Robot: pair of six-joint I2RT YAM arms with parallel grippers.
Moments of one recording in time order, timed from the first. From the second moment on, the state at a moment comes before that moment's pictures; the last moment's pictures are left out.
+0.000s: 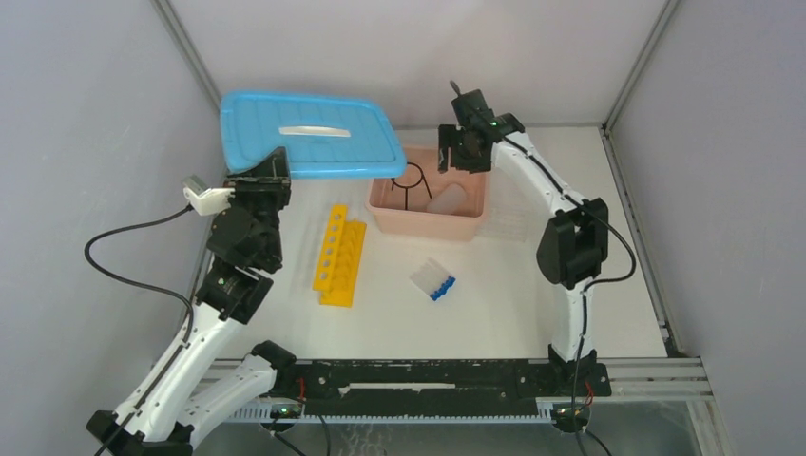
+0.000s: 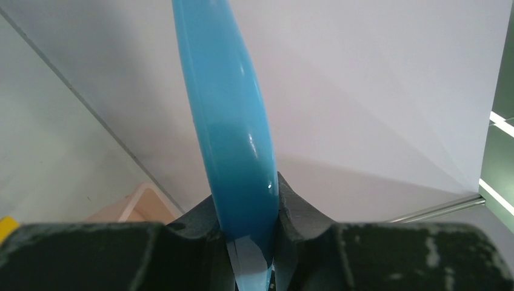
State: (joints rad) left arm -0.49 0.76 0.89 0.09 -0.70 -1.08; right arm 0.43 2.08 2.02 -0.93 0.08 0.36
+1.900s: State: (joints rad) left arm -0.56 1.25 0.76 0.62 -0.35 -1.43; right arm 0.06 1.42 1.03 0.15 -0.74 1.12
